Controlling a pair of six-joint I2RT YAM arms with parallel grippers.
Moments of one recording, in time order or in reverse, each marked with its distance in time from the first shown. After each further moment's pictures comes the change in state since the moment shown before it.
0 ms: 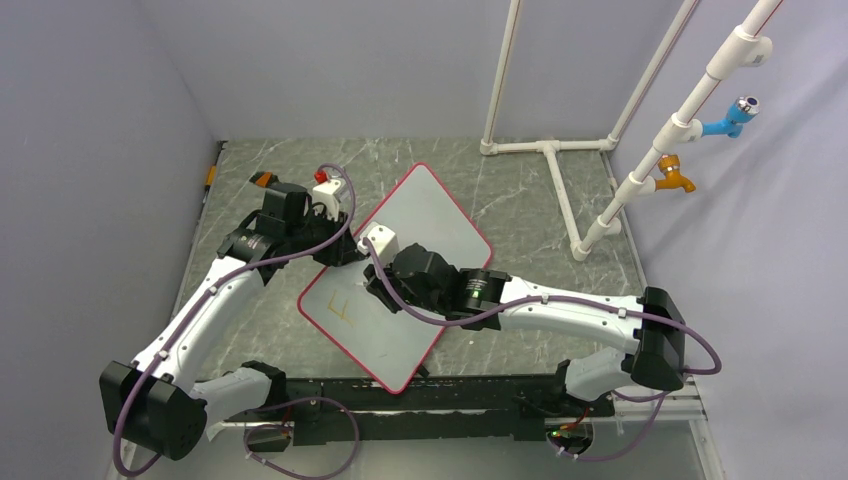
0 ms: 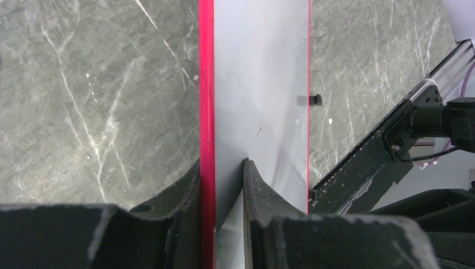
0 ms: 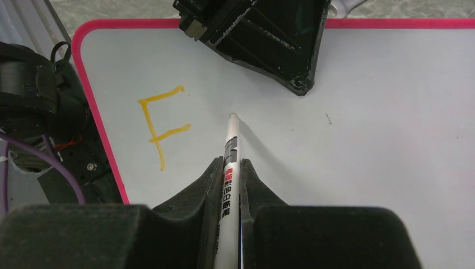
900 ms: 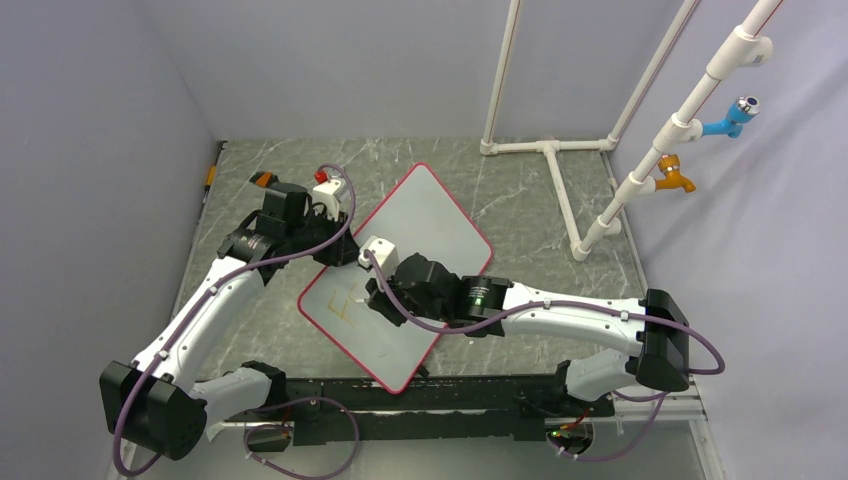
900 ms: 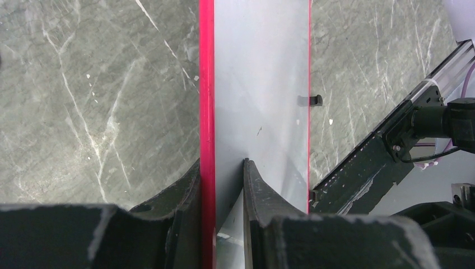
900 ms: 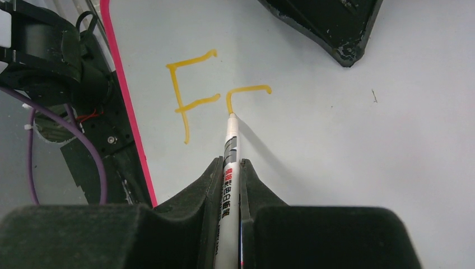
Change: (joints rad) left arm 0.000 0.000 -0.002 0.004 -0.002 0.000; right arm 0.023 -0.023 -0.051 -0.006 -0.070 0.019
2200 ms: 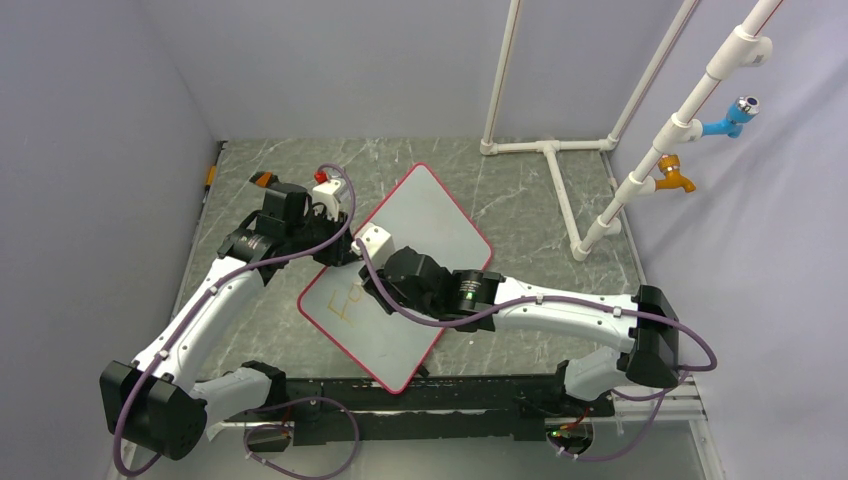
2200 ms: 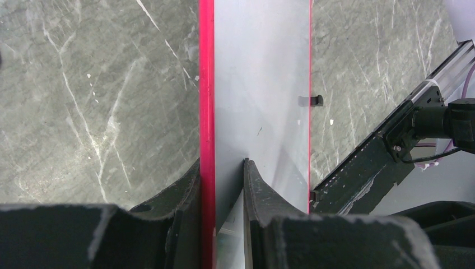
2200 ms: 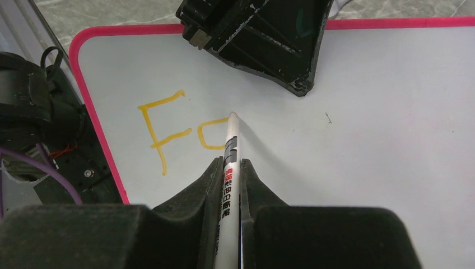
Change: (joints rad) left arm 0.000 0.000 -0.003 0.003 0.000 0.000; right arm 0.004 0.056 0.100 -0.039 0.142 0.005
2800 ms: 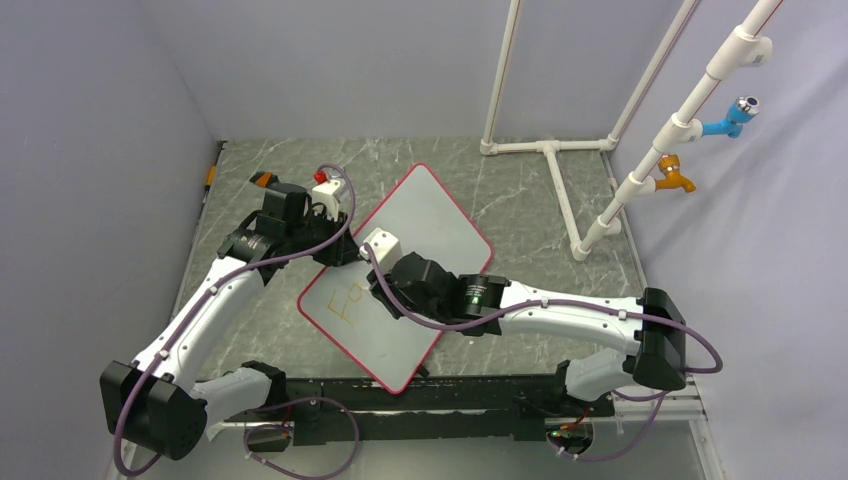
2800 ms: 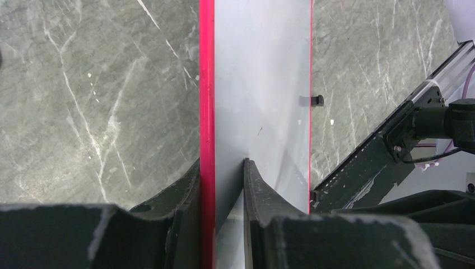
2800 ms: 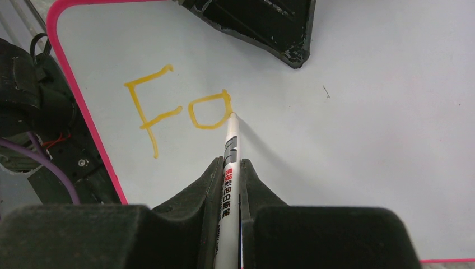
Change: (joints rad) left arm 0.002 0.000 -0.002 0.000 0.000 0.000; right arm 0.000 -0.037 -0.066 0.006 0.005 0.023
